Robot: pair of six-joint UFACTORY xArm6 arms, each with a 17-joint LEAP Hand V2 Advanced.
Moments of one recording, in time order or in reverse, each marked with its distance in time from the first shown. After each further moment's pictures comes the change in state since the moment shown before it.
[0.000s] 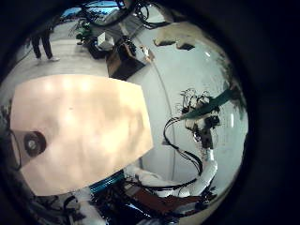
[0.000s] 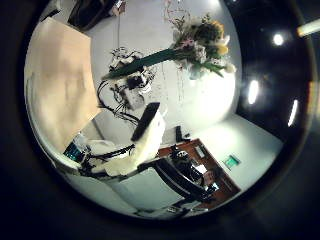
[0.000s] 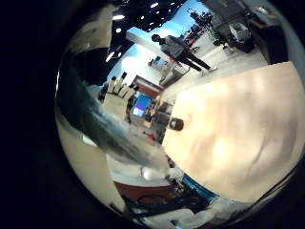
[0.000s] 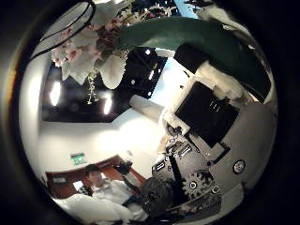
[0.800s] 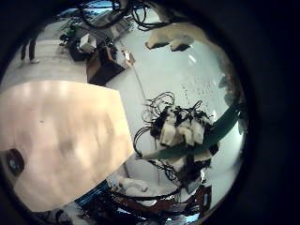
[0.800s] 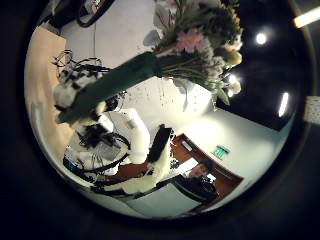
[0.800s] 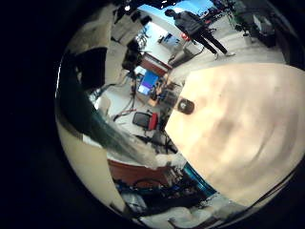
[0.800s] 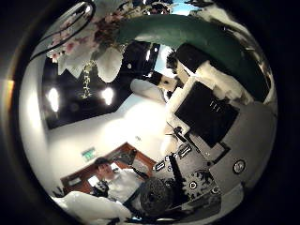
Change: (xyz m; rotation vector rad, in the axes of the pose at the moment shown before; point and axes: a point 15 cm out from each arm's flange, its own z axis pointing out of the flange) left arm 0.011 -0.013 0.034 -0.072 0.145 0.066; right arm 0.016 0.030 0.112 -0.257 -0.025 0.025
